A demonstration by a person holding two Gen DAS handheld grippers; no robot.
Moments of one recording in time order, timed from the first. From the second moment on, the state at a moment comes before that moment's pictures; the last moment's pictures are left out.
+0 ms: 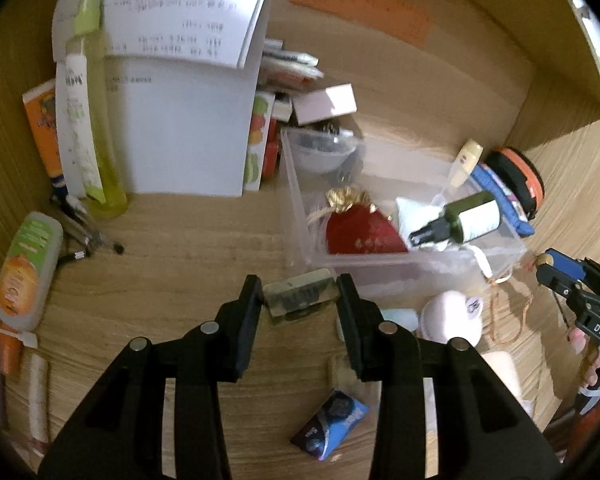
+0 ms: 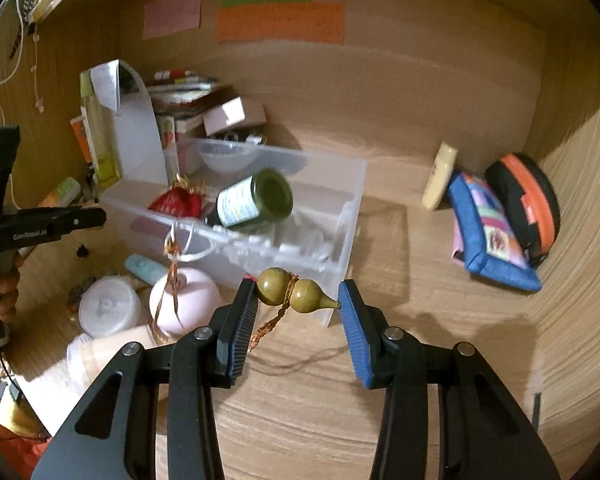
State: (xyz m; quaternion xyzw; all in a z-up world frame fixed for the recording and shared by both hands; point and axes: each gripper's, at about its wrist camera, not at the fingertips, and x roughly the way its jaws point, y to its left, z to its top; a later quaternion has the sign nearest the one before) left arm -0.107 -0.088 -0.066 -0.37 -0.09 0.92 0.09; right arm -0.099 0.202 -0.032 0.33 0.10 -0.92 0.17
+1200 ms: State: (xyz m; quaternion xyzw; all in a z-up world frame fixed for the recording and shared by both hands) left arm -0.150 -0.034 -0.020 -0.34 -0.06 0.93 0.13; right arm -0.179 0.184 0.019 0.26 0.05 -0.95 0.18
